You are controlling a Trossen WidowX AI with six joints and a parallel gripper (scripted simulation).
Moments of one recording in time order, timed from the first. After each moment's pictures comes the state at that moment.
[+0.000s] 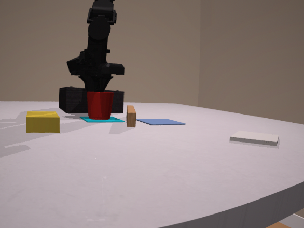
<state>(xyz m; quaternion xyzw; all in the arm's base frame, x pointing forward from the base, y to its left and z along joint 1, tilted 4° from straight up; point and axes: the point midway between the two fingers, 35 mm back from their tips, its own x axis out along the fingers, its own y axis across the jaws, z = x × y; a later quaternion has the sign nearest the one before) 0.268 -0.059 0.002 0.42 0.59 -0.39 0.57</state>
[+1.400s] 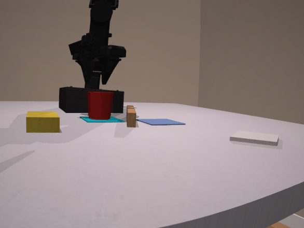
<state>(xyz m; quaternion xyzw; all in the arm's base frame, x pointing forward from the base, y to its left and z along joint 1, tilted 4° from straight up) 0.270 -0.061 0.050 0.42 0.59 -0.39 0.57</state>
